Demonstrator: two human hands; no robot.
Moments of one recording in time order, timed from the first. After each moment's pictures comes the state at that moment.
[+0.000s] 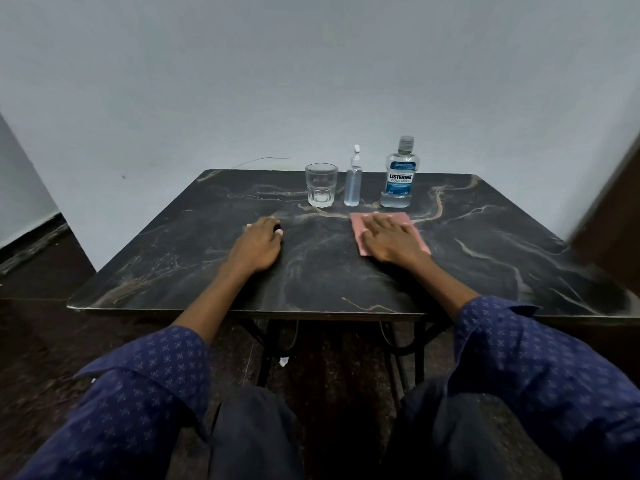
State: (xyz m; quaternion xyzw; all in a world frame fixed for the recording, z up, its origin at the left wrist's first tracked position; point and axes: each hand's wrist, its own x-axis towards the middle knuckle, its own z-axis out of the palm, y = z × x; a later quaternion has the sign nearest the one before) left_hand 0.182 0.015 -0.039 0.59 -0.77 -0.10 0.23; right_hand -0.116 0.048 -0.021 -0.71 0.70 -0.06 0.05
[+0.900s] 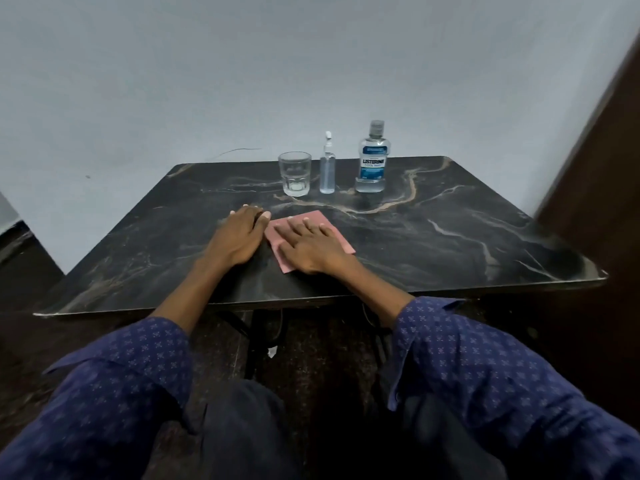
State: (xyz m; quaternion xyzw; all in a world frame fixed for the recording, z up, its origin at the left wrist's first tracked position) left_hand 0.171 0.028 -0.032 0.54 -0.79 -0.11 0.26; right_hand -0.014 0.083 -0.024 -0.77 0.63 -0.04 0.11
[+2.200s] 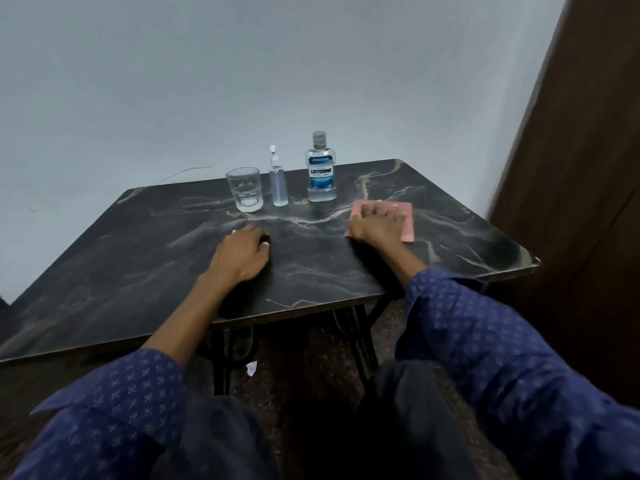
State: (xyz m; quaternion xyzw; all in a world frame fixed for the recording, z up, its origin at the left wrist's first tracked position) left_hand 0.081 0.049 -0.020 0.53 -0.83 -0.03 0.18; right_hand -0.204 0.073 -0.009 -0.53 0.84 -0.09 0.08
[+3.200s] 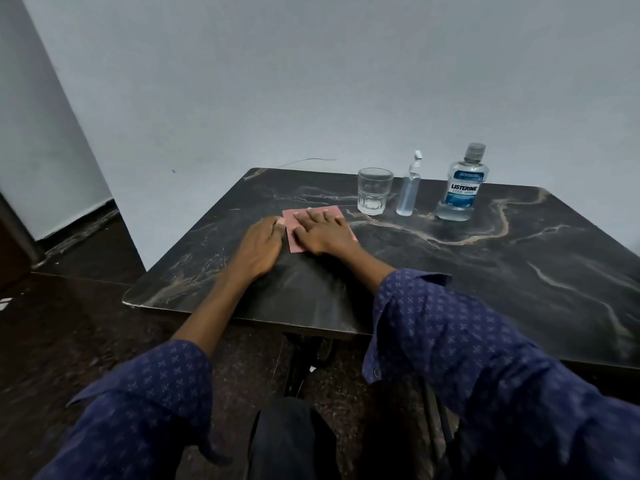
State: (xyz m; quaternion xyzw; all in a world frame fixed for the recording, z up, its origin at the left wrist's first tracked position) left_hand 0.260 0.014 -0.037 0.60 -0.68 -0.15 0.38; right_hand 0.098 -0.026 -0.016 -0.80 0.60 -0.04 0.09
